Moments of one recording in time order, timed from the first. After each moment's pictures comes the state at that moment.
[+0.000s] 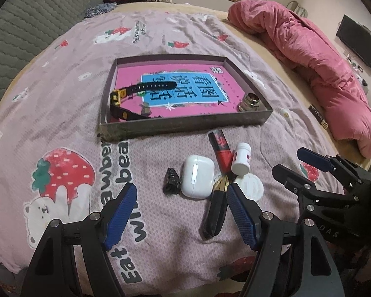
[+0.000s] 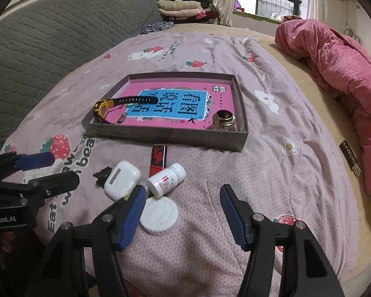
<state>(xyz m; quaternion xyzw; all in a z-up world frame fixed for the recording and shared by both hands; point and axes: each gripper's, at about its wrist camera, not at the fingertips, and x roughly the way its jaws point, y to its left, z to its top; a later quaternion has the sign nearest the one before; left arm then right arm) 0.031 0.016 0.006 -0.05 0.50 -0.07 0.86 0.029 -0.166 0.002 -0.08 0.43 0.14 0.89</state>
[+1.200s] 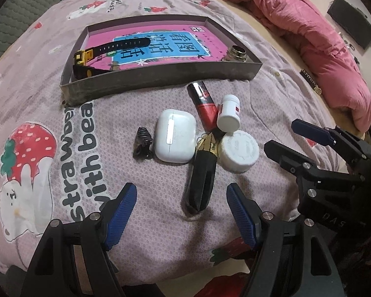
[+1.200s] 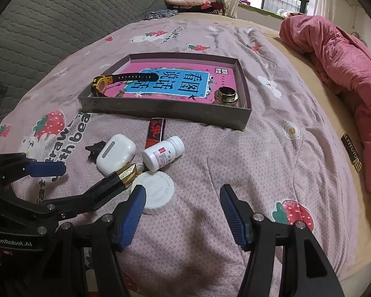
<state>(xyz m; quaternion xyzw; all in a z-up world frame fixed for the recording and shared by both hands) 0.028 -0.009 -0.038 -0.04 0.56 -0.12 0.82 0.021 -0.170 -0.021 -0.10 0.46 0.14 0.87</state>
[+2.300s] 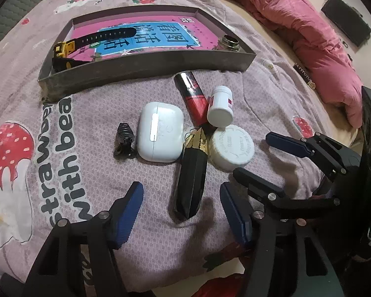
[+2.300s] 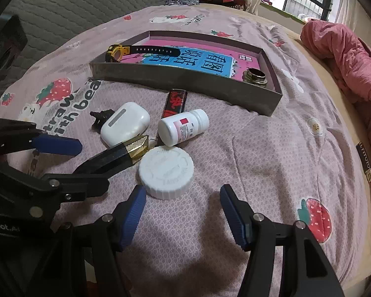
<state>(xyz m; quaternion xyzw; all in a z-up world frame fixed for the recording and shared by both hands) 0.038 -0.017 -0.058 -0.05 0.57 -0.15 0.81 0.016 -0.152 -0.058 -0.16 0.47 0.17 0.85</state>
